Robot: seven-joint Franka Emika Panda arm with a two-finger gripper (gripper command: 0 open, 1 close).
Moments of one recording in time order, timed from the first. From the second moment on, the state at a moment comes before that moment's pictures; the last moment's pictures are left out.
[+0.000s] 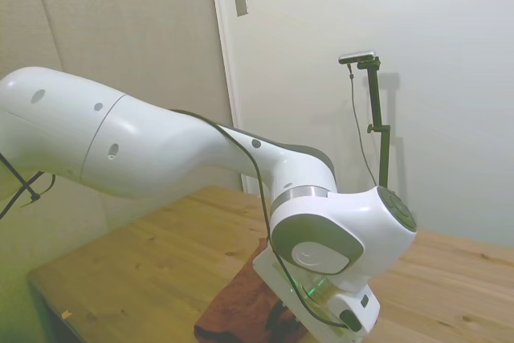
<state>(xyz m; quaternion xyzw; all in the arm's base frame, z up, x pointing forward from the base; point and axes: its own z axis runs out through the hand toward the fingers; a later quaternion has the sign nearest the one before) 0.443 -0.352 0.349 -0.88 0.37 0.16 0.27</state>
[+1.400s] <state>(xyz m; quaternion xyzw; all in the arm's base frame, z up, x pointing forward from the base) 0.477 -0.111 0.466 -0.95 0.18 0.12 0.21</state>
